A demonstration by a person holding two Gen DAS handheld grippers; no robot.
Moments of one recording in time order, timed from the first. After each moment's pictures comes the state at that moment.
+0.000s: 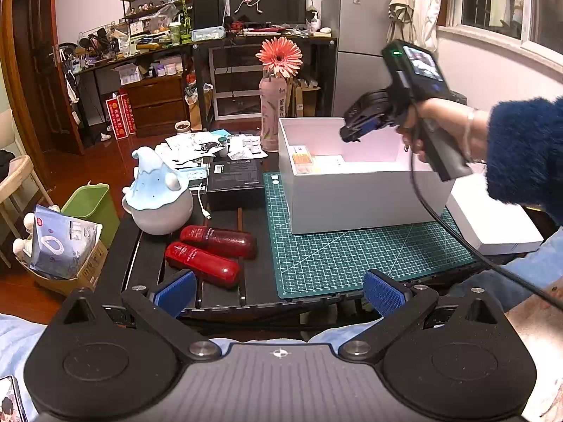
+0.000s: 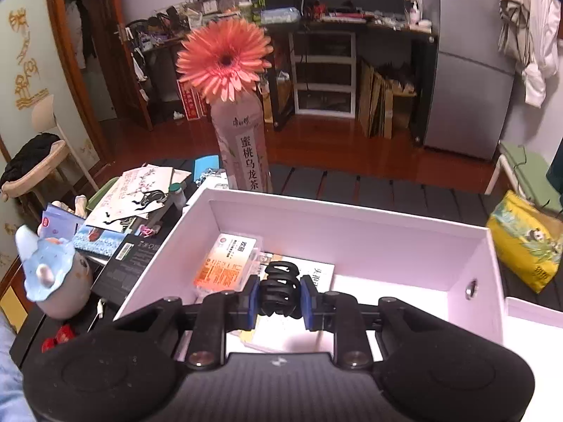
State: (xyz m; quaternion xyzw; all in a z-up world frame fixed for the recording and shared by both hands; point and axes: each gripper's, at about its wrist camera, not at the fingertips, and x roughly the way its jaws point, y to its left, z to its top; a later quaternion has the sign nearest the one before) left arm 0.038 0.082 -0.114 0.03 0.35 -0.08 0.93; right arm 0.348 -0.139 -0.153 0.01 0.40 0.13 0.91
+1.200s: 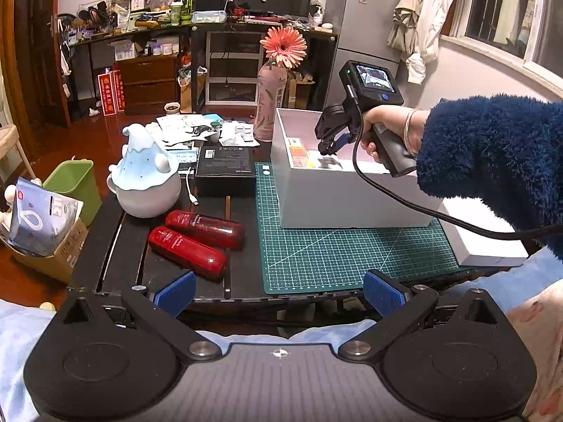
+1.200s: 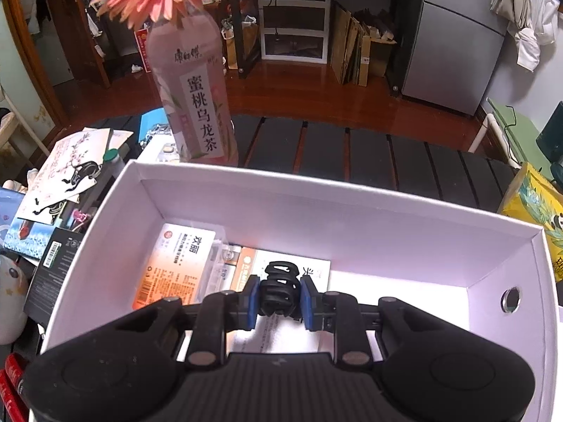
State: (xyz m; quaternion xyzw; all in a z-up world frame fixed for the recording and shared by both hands) left arm 0.051 0.097 -0.121 -0.02 0.37 -0.10 0.93; right arm 0.424 -0.113 -0.206 -0.01 0.49 0.06 0.87
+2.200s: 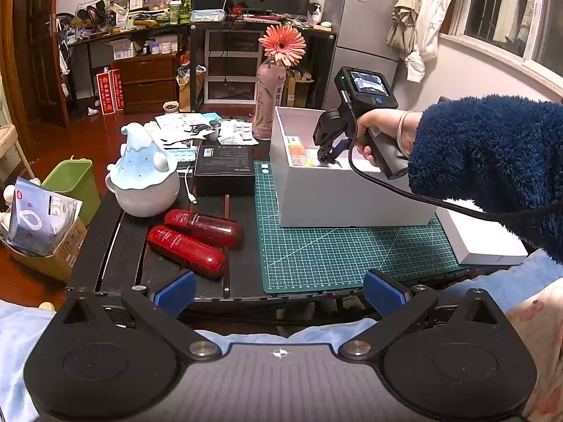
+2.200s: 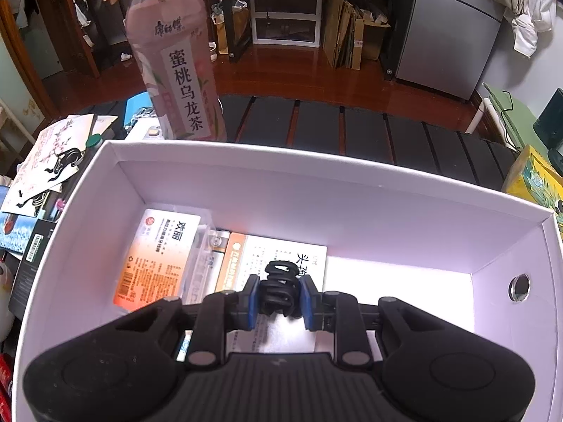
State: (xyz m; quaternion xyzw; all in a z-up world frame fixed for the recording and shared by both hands) left arm 0.049 0.094 -0.119 -0.01 0.37 -0.10 0.92; right arm 0.431 -0.113 -0.222 -0.01 0.51 0.05 0.86
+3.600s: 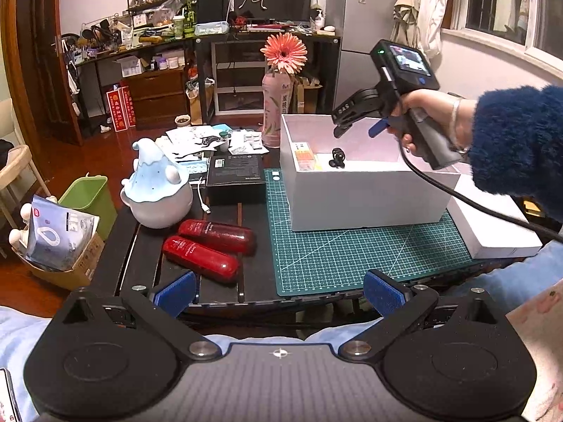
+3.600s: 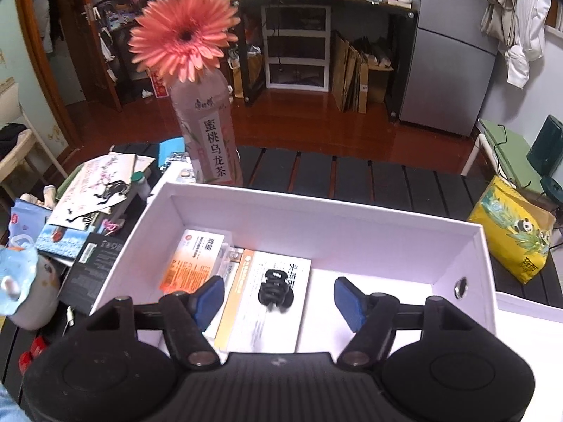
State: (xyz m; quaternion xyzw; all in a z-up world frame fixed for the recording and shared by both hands) left arm 0.040 0.086 -0.117 0.02 0.35 -0.08 0.93; right arm 0.367 -0.141 -0.155 0.00 0.44 0.08 0.90
